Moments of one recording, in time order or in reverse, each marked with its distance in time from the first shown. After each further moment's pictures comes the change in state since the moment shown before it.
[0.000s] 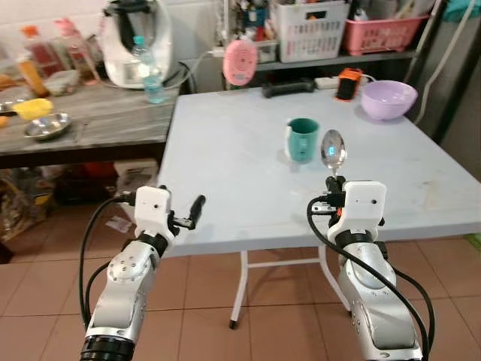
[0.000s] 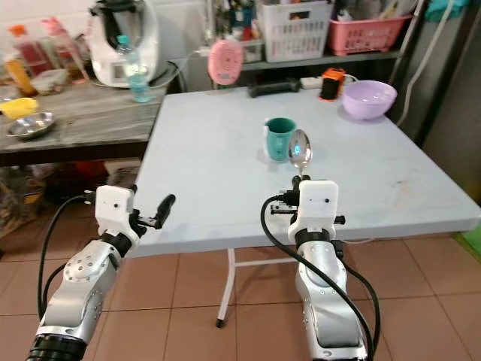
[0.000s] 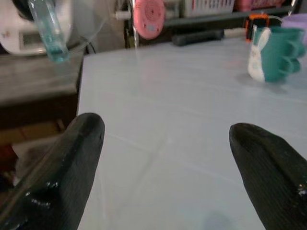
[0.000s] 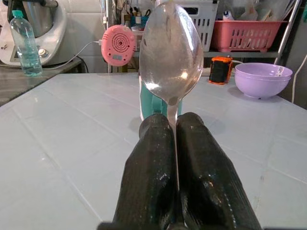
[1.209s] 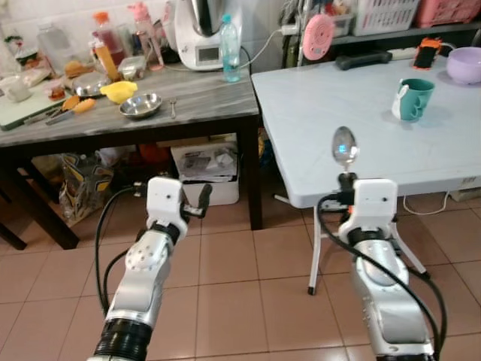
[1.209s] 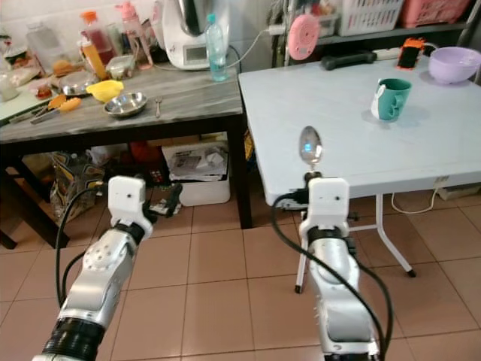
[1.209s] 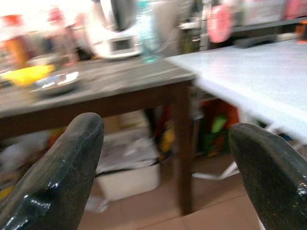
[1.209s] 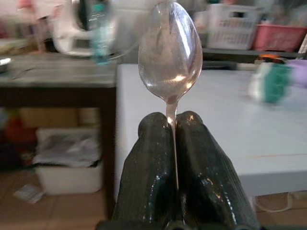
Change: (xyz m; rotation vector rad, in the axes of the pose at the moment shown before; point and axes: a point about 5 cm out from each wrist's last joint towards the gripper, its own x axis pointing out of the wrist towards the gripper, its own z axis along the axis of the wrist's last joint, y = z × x) left arm 0.019 0.002 0.011 0.055 -0.061 0.075; right arm 0.002 -0.006 -0.003 -0.019 -0.008 -0.009
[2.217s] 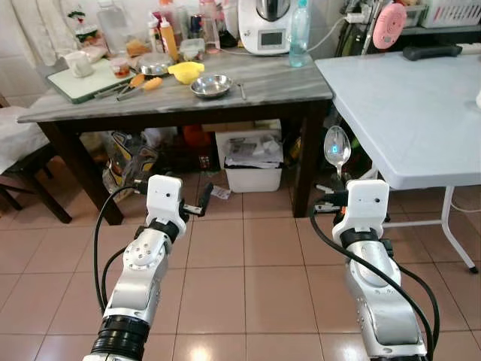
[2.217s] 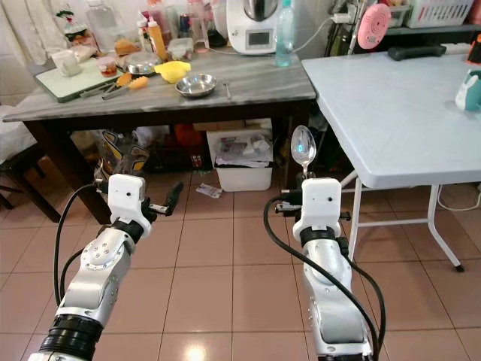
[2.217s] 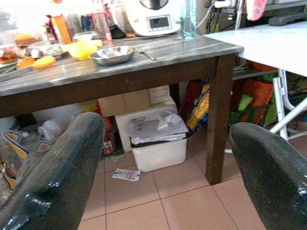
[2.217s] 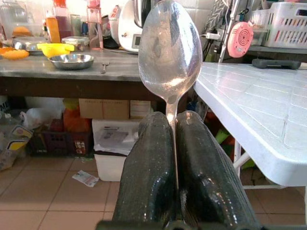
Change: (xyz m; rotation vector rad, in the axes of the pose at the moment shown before) left arm -0.001 -0.002 -0.004 -0.004 0.008 -0.045; right arm 0.000 0.007 0.002 -0.012 -0.017 0.033
